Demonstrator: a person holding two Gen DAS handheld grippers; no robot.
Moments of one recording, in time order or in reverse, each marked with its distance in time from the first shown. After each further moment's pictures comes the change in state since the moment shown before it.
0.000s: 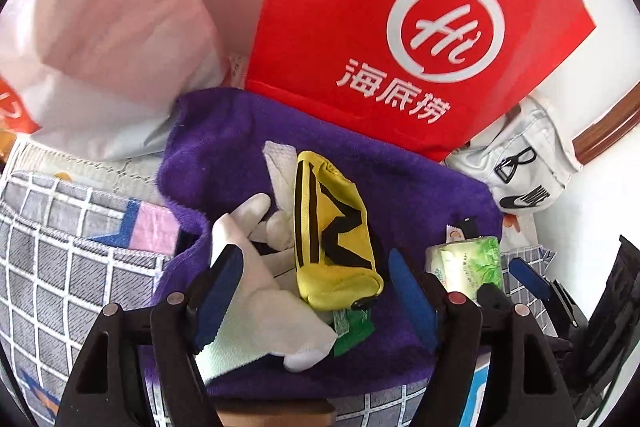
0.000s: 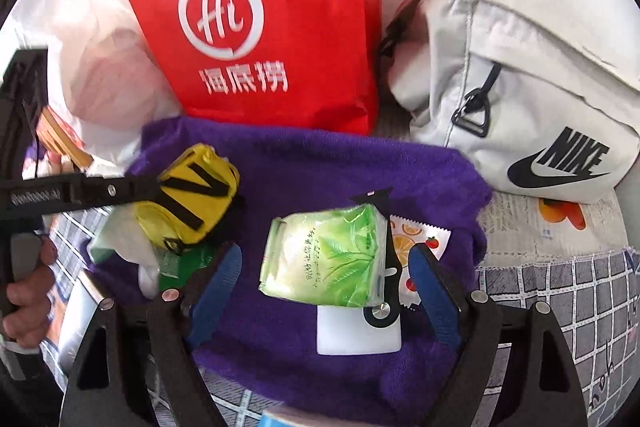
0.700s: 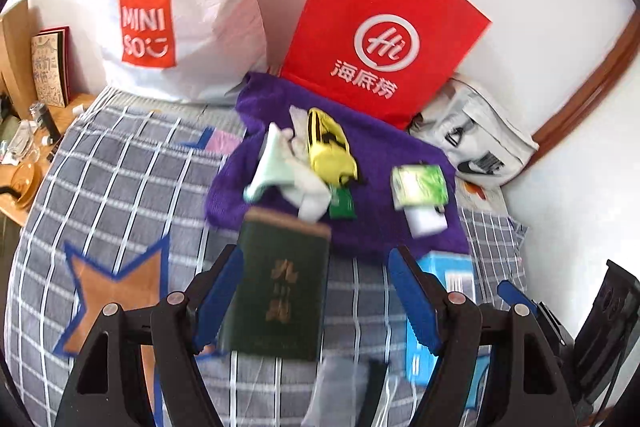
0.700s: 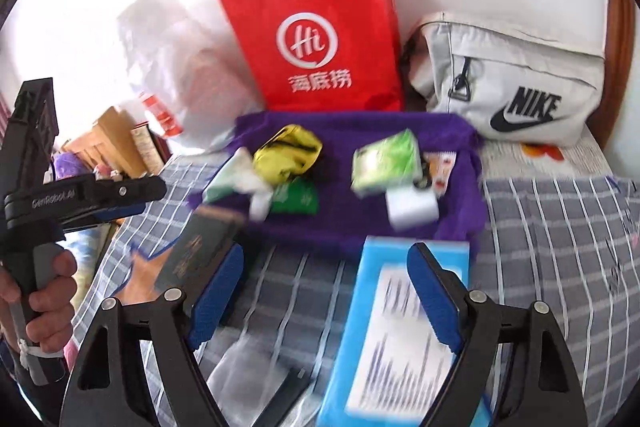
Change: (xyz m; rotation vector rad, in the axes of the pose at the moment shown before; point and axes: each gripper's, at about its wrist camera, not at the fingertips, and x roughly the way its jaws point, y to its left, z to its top) left arm -0.128 0.005 -0.118 -0.003 -0.101 -0.003; right arm -0.124 0.042 -0.097 0.048 -0.086 0.108
